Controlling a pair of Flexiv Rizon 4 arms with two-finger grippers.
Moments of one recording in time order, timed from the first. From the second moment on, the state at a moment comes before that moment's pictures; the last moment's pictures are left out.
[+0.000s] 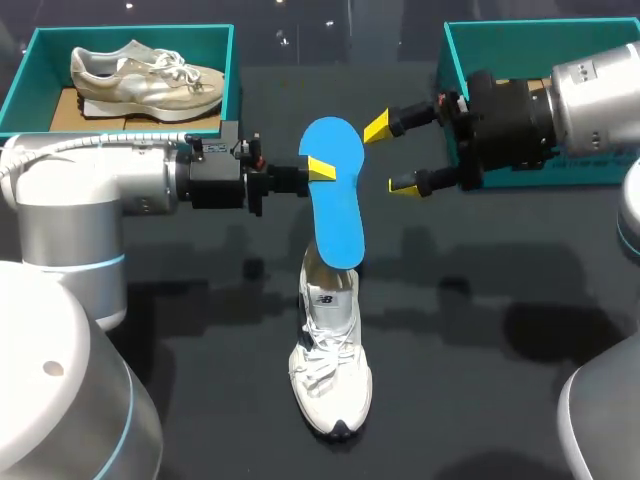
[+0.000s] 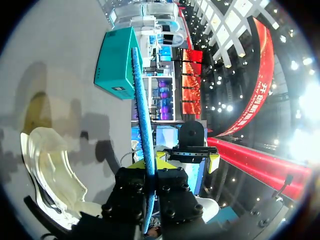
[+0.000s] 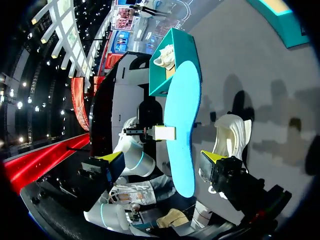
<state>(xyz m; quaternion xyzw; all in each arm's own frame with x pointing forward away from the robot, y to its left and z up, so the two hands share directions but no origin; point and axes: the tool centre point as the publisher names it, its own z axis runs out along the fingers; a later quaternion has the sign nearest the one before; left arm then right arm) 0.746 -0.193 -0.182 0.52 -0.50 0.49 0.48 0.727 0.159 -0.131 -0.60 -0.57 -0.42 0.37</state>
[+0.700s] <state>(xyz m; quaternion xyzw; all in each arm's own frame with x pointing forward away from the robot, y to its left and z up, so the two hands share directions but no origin) 0.747 -0.182 -0.156 0.44 -0.57 0.57 0.40 0.726 0.156 -0.143 -0.54 -0.53 -0.49 0.43</state>
